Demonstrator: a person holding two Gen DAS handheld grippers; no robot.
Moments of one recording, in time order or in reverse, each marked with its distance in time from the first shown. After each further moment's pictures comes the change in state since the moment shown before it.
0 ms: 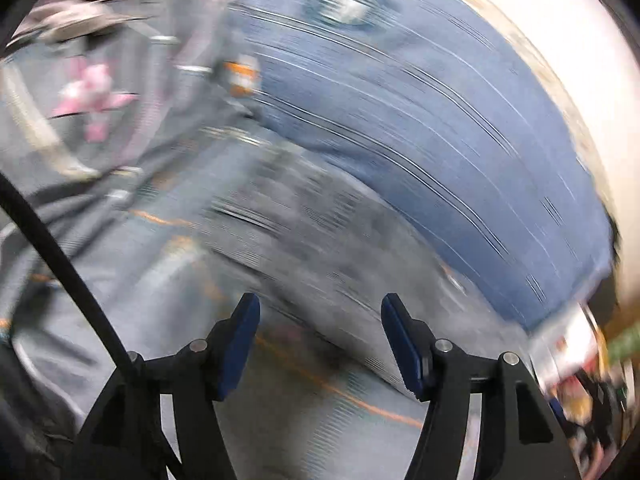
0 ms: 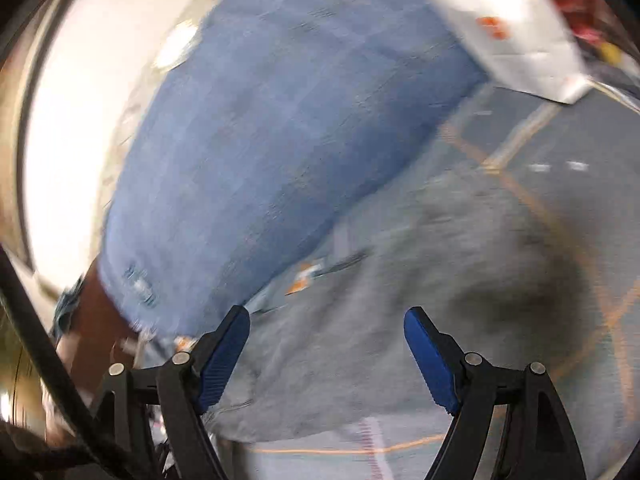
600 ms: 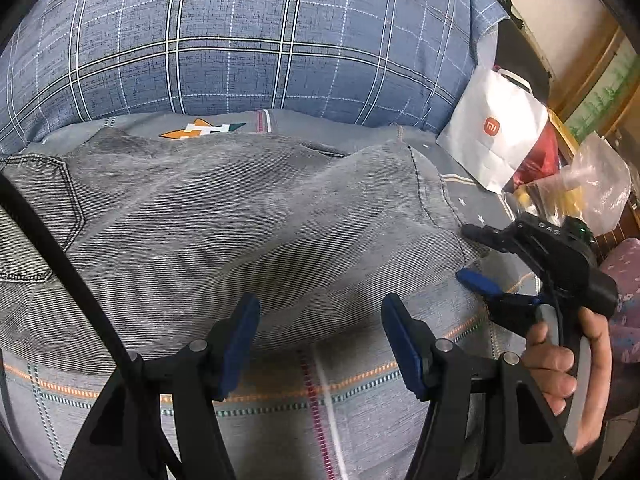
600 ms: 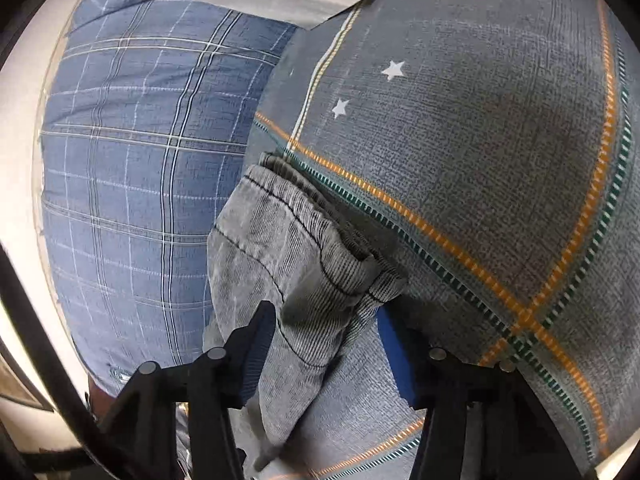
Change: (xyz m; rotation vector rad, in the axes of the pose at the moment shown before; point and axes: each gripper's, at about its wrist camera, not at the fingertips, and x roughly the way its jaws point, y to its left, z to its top) left arm 0.102 -0.244 -0.123 0.564 0.370 -0.171; right arm 0.020 -0.136 0.016 0.456 0.058 -0.100
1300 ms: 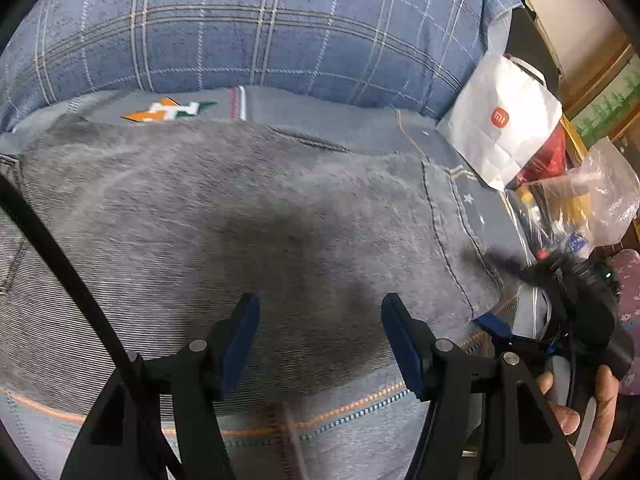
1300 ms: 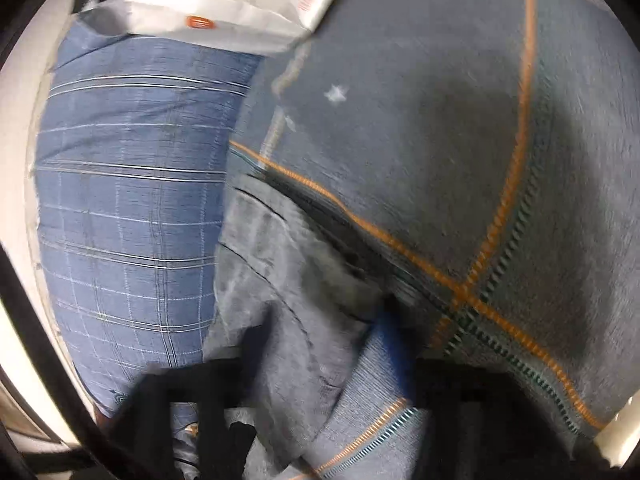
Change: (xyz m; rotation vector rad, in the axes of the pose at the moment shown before) left arm 0.047 -0.006 0.022 -0.025 0.093 -0.045; right arm -0.018 -0.025 -0.006 0.071 -0.064 -0.025
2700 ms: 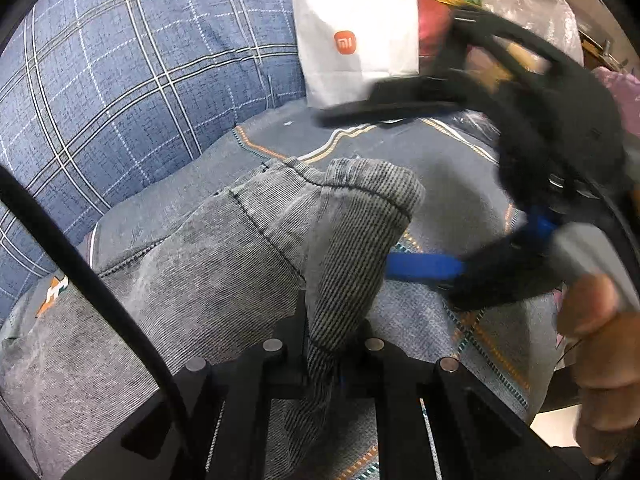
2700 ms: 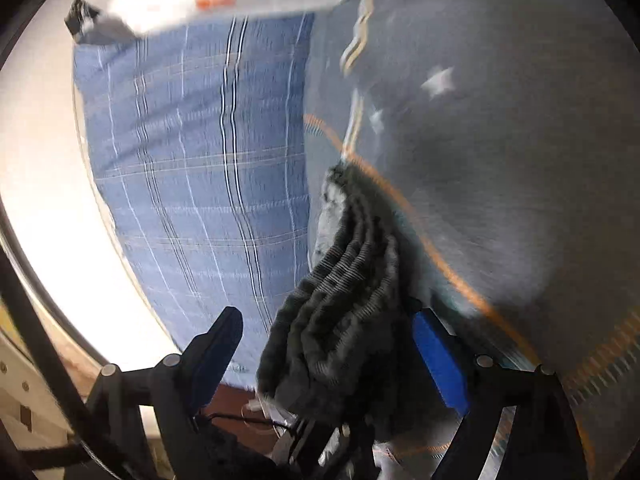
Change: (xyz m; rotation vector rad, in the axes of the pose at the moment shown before) left arm 0.055 -0.138 -0.003 0.616 -0.071 0.065; right arm 0.043 0.011 0.038 0.069 0.289 0.385
